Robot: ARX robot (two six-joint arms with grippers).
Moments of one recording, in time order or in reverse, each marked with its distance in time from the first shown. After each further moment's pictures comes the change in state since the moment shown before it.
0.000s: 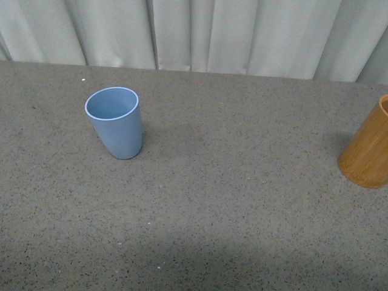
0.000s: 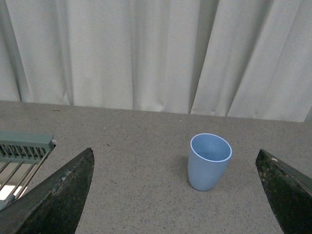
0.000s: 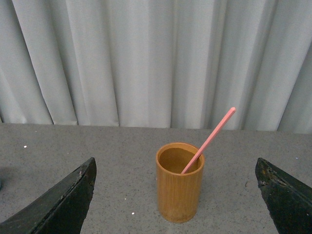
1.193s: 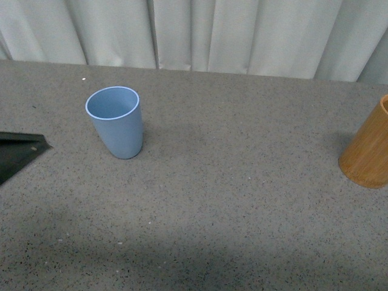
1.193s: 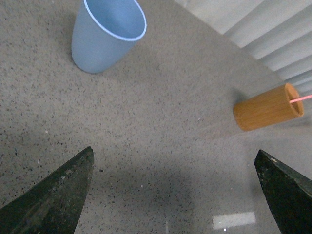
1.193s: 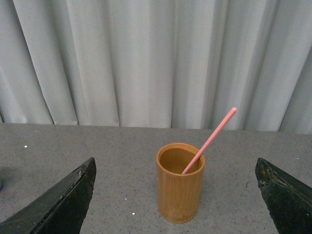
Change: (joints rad) left arm -0.270 0.924 0.123 0.347 0.177 -0.550; right arm 0.000 0.000 0.000 0.000 0.000 0.000
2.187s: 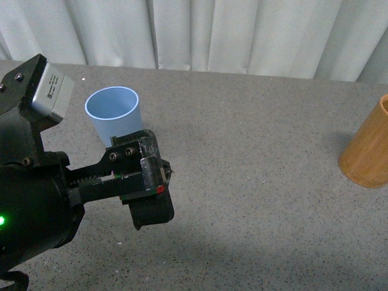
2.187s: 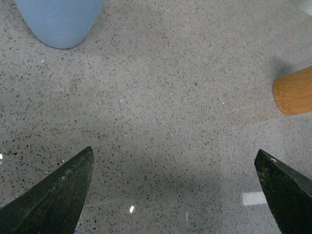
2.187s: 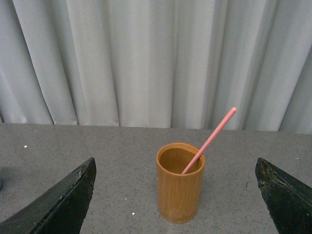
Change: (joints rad) left arm -0.272 0.610 0.233 0.227 -0.257 -0.050; right arm 0.000 0.000 0.000 0.000 0.000 0.000
